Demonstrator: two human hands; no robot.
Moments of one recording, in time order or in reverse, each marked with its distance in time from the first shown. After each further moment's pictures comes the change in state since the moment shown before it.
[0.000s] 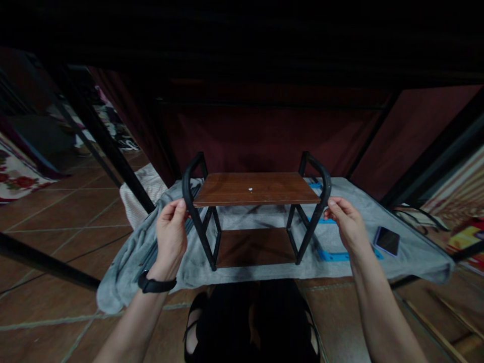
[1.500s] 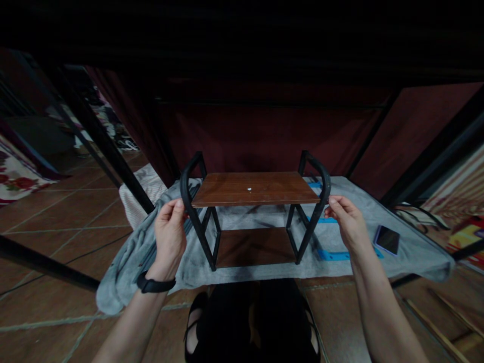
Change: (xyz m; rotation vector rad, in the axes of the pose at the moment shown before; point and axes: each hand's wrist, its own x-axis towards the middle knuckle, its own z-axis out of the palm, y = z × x) left_hand 0.000 0.000 0.001 0.015 0.015 0.001; right_hand 0.002 -0.004 0.000 -0.070 0.037 -0.024
